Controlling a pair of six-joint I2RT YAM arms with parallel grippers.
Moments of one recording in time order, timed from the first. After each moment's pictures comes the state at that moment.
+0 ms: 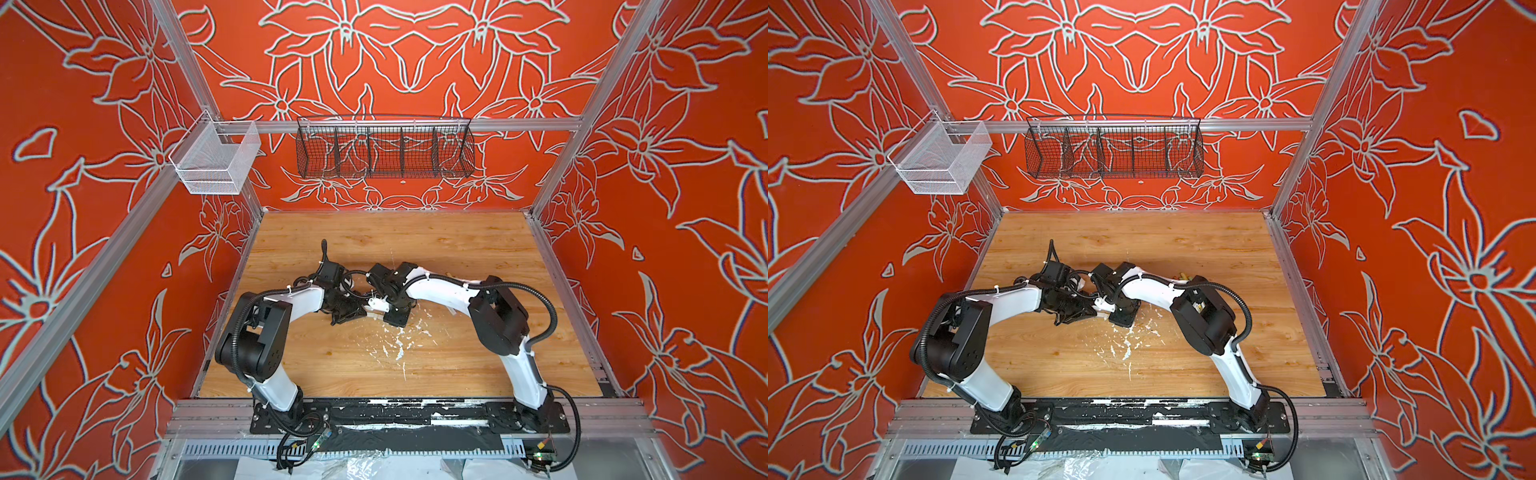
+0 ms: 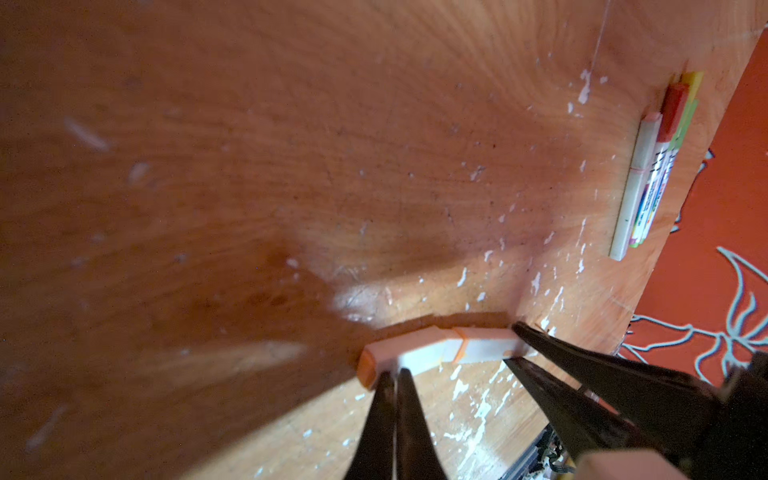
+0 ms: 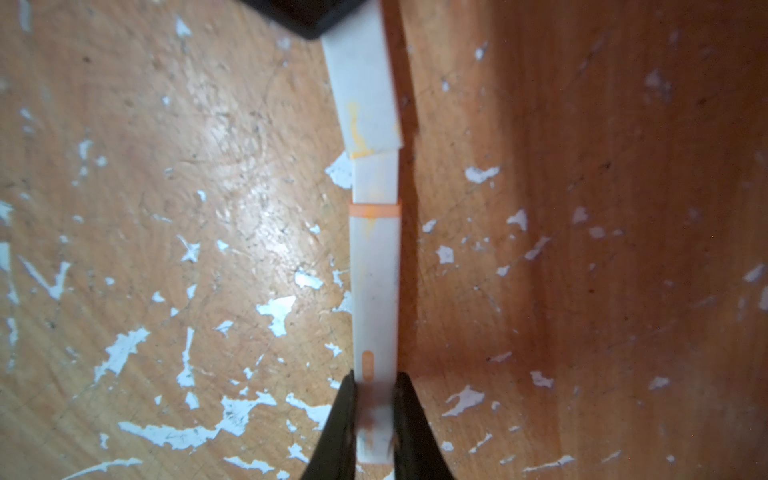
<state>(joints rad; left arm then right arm) -0.22 1.64 0.81 -0.37 0.56 -0.55 0.89 2.15 1.67 -1.02 -0.03 -0.33</state>
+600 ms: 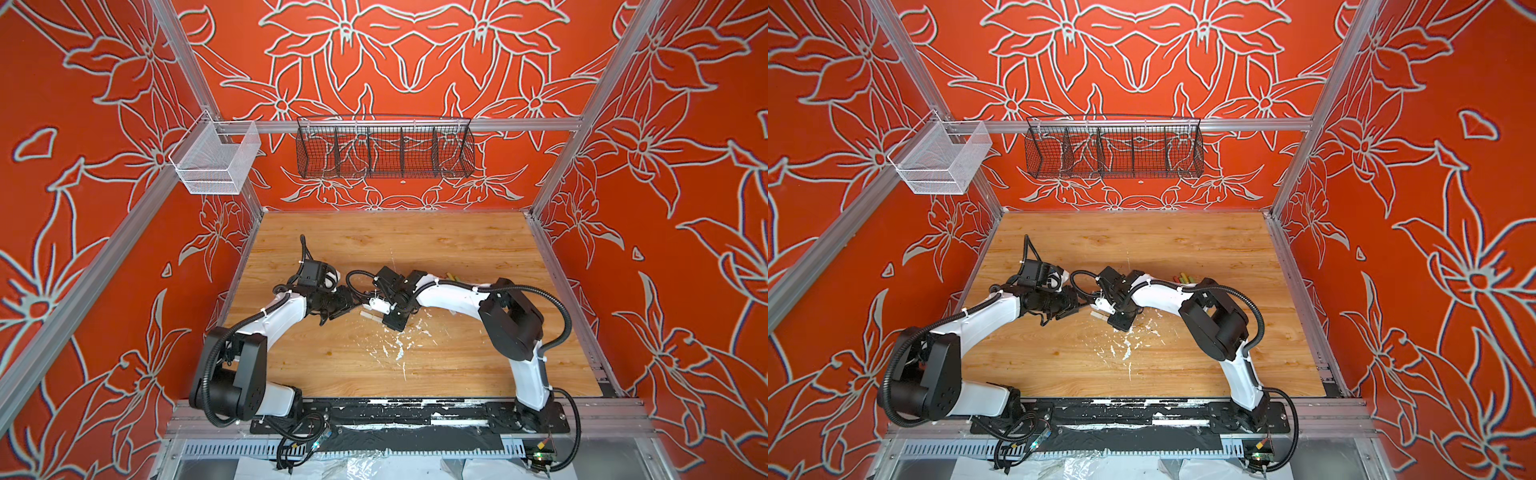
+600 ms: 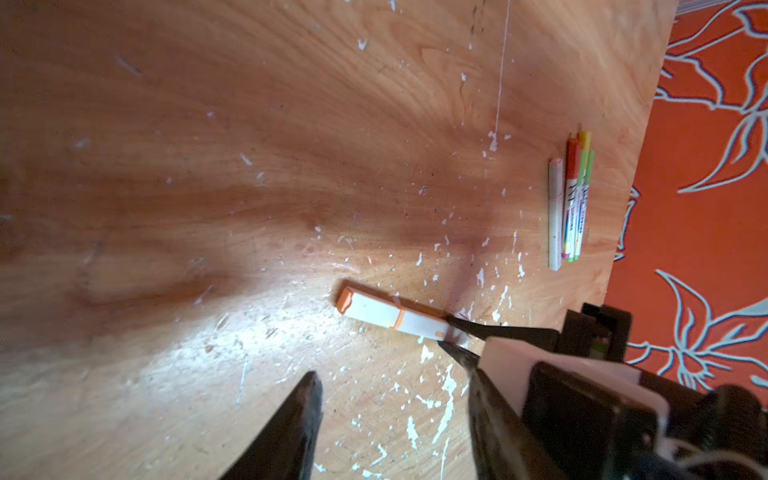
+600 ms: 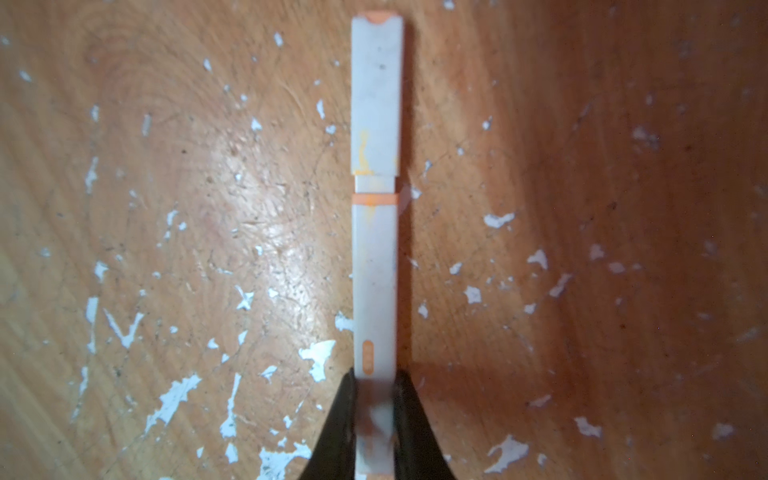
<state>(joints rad) -0.12 1.38 0.75 -0.41 0.55 -0.56 0.88 2.04 1.45 -0.74 -0.14 -0.25</state>
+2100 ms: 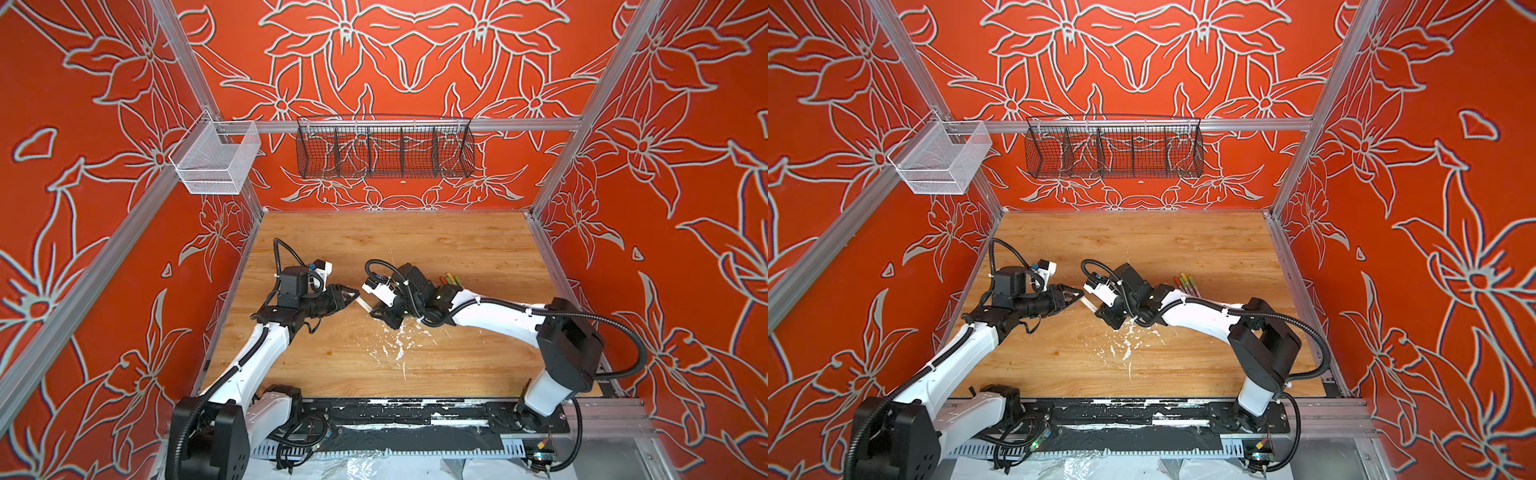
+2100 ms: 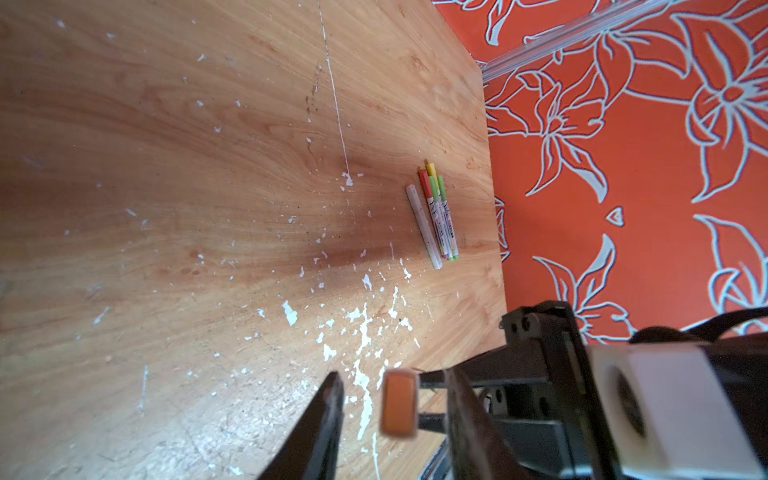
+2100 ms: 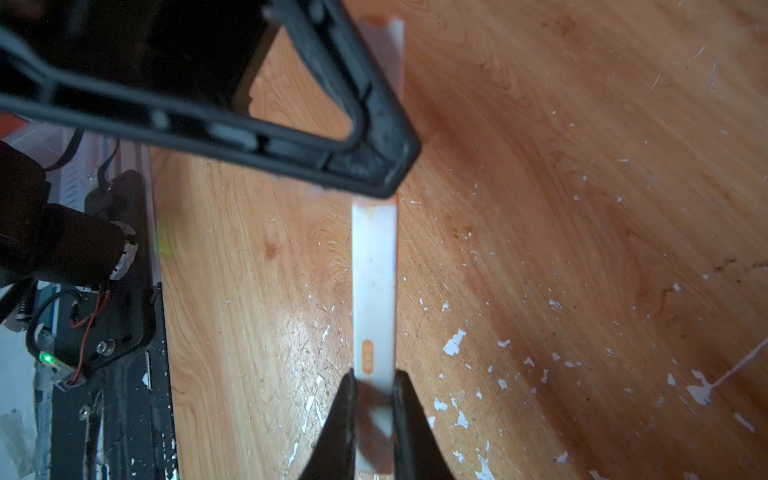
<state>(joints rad) -0.07 1.06 0.61 -0.23 0.72 -0.63 0.91 1.68 1.12 -0.17 -0.31 0.02</state>
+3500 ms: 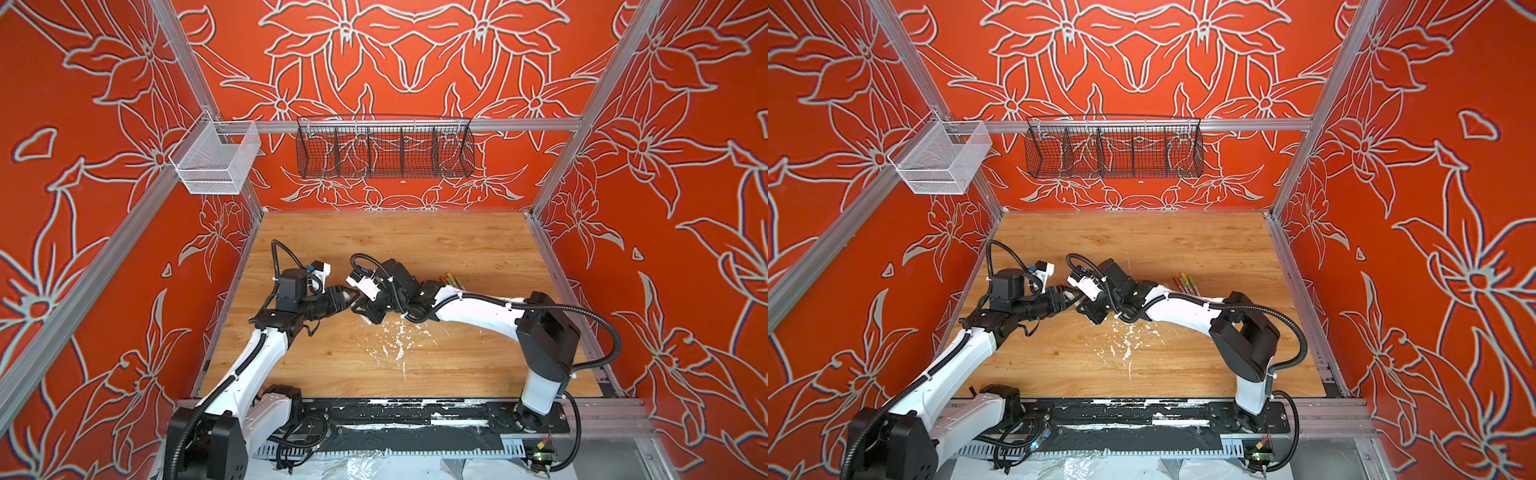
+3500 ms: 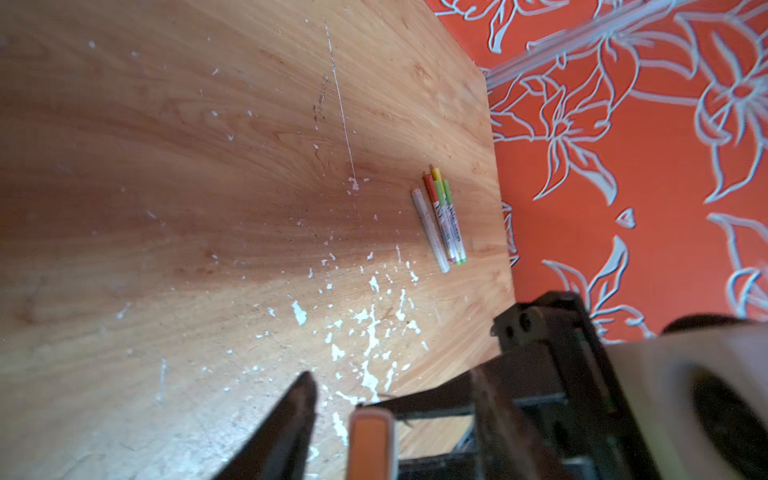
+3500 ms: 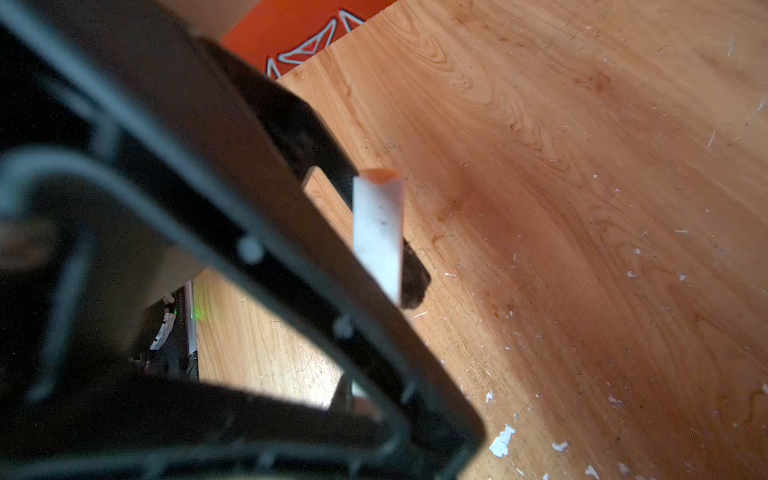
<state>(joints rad) -0.08 1.01 0.60 -0.26 0.67 -0.61 0.95 1.81 1.28 -0.14 -0.34 0.11</state>
